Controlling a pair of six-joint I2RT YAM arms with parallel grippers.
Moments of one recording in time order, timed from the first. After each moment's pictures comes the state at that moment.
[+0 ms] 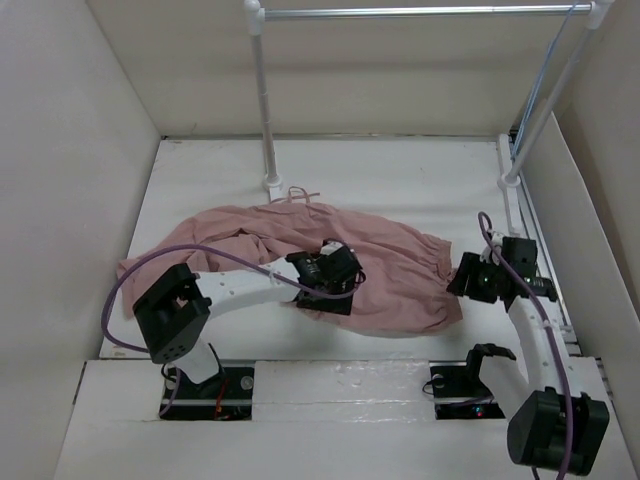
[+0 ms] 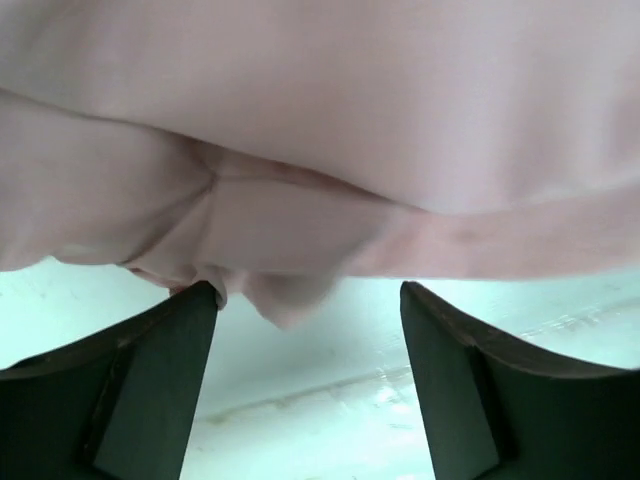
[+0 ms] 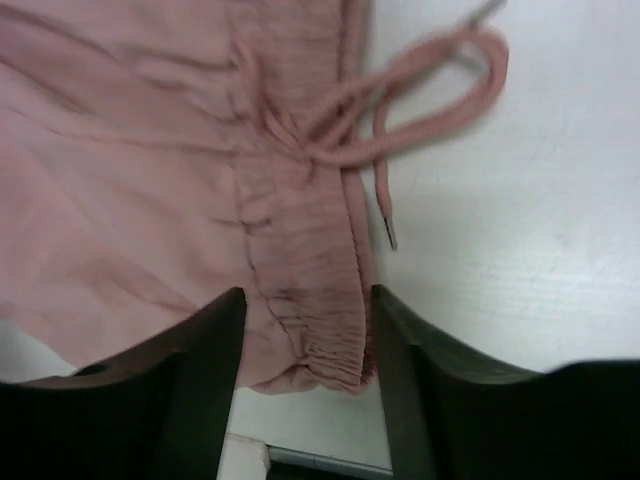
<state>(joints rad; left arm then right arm) -1.05 1.58 1.01 -0.66 -0.18 -0.80 -0.18 0.84 0.54 -0.71 -0.32 0.12</state>
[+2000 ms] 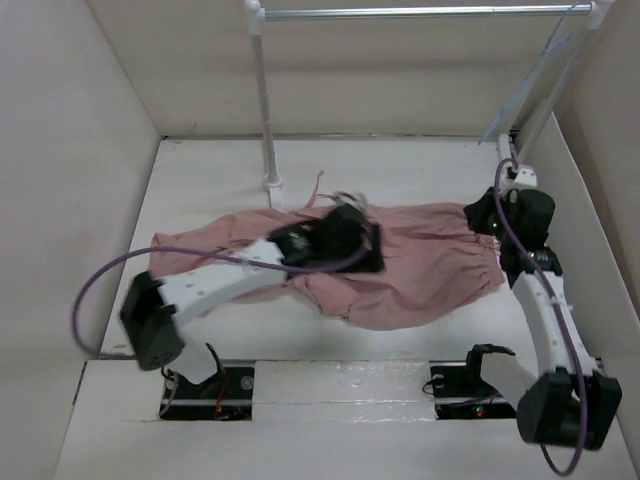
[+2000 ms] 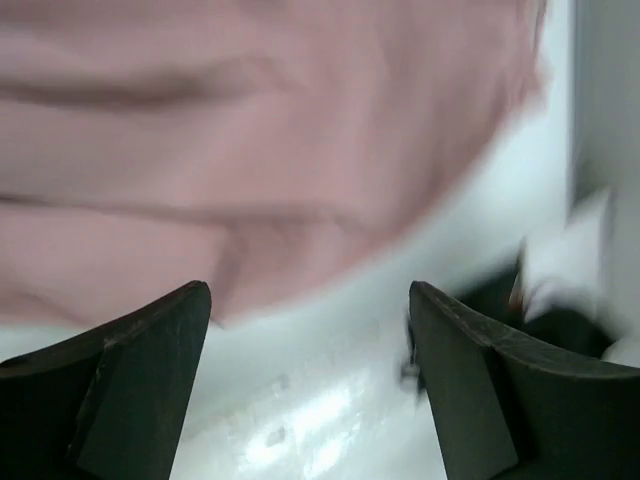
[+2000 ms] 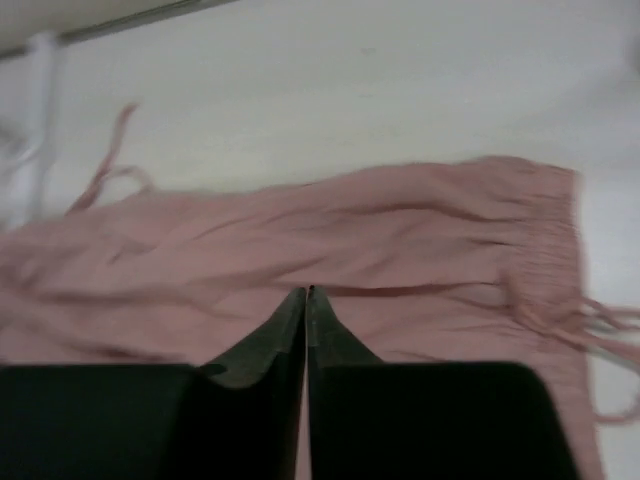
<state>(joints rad) -1.09 1.57 1.34 -0.61 -0.06 -0.83 -0.17 1.04 0.81 -0.16 -0.25 0.23</state>
